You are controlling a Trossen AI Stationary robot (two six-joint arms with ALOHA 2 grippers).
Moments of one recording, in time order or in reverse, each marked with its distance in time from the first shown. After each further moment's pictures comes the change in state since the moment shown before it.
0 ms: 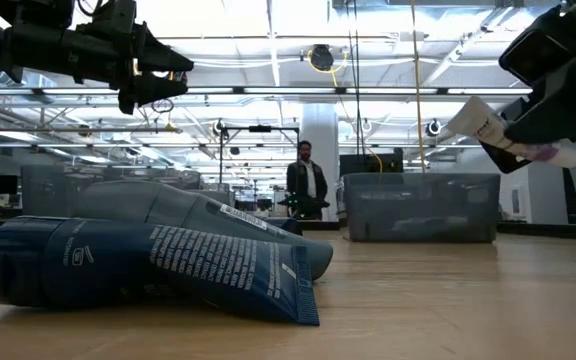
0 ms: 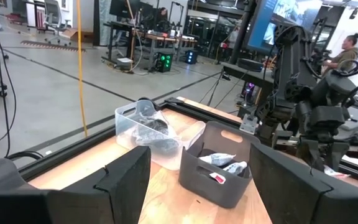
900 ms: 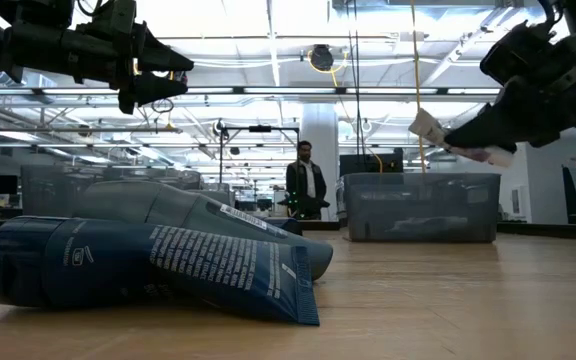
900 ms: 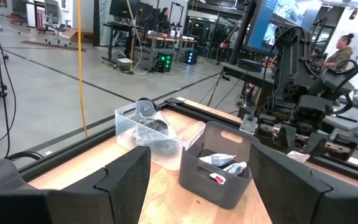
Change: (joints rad) left arm 0.000 0.000 0.000 0.000 0.000 0.000; right arm -0.053 -0.004 -0.004 0.025 0.289 -0.042
